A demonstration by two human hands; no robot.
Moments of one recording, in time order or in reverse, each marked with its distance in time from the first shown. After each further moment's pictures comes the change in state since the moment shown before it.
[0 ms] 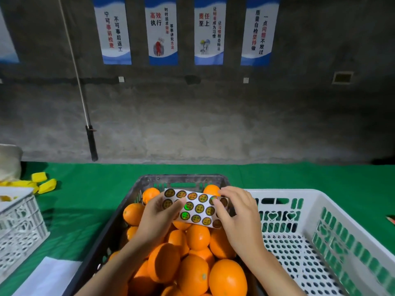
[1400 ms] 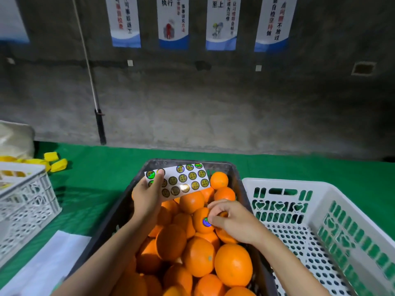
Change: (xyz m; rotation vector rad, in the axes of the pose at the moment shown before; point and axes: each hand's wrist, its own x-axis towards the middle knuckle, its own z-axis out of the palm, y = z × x) left_hand 0.020 -0.021 -0.026 0.090 0.607 -0.069; right_hand -0.004 0.012 0.009 0.267 -0.885 0.412
